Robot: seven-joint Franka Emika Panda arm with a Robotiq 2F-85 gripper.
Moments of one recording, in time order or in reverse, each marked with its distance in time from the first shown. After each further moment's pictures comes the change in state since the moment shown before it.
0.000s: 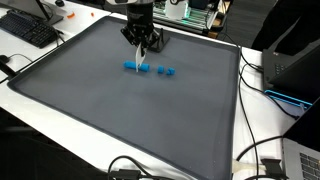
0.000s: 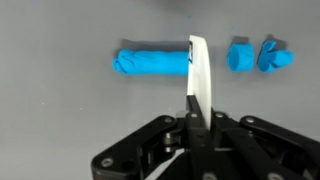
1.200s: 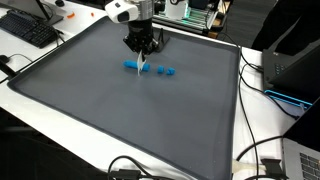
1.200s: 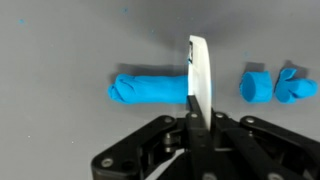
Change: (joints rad) arm -0.010 0.066 -0.003 -0.015 0.000 0.016 -0.010
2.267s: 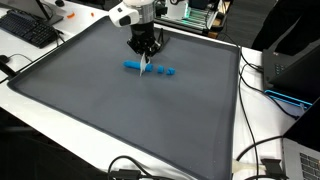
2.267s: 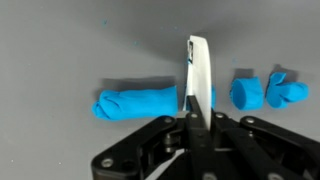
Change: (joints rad) arm -0.012 0.011 0.017 -0.020 0.073 0.019 -0.001
